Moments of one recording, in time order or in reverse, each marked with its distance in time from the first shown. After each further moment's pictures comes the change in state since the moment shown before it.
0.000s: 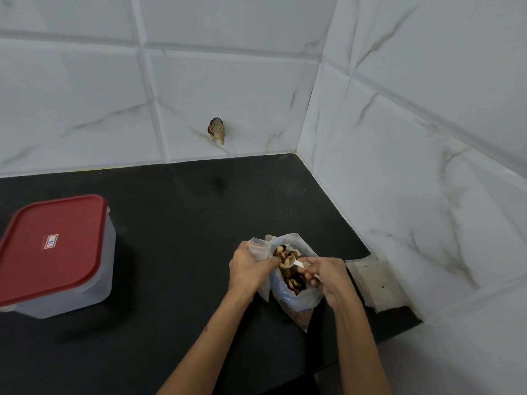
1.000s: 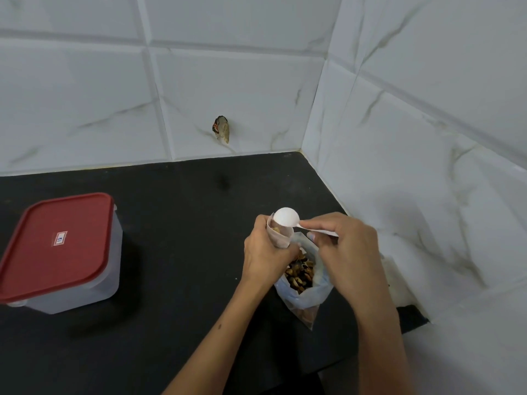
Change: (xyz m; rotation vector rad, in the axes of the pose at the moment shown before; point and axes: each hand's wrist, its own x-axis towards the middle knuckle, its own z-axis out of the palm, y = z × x) left_hand -0.017 0.033 0.000 0.058 0.019 0.333; right_hand -0.088 -0.044 -0.002 -0.702 0.254 -0.992
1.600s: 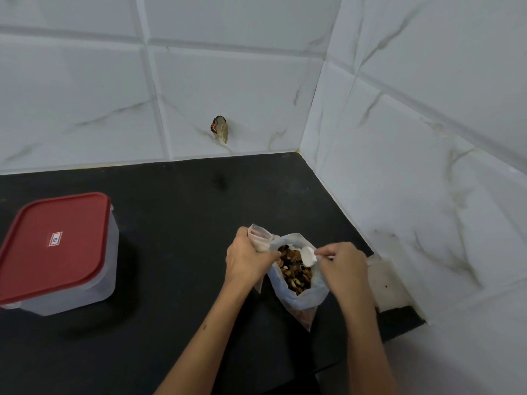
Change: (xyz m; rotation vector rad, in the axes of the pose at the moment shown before) left_hand 0.009 -0.021 -0.016 0.109 -0.023 -0.191; right_hand 0.003 0.050 0.041 -0.073 -0.125 0.510
